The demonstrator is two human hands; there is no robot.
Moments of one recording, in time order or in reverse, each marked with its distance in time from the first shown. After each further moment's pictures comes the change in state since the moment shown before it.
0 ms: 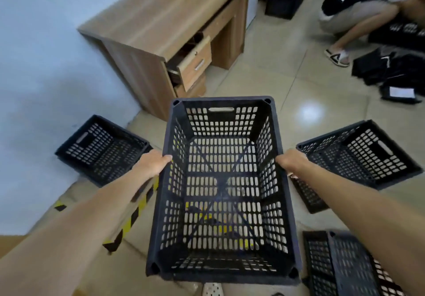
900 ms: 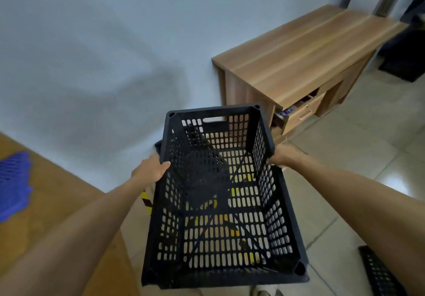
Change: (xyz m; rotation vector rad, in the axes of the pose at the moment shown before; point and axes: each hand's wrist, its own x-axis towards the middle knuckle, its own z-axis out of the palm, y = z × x) left_hand -0.026 -0.225 -0.239 -0.072 0.200 -0.303; right_hand -0.068 -0.373 0.080 -0.587 -0.135 -0.601
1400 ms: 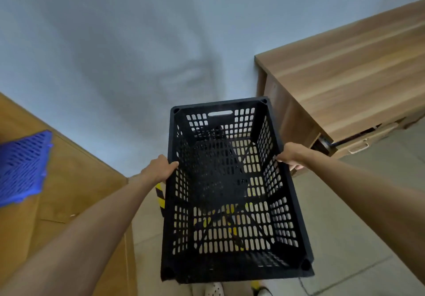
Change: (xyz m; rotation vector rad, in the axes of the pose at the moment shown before) left_hand 0.116 0.011 -0.025 -0.183 -0.043 -0.181; right_hand 0.166 -0.085 -0.068 -0.020 -0.215 -0.054
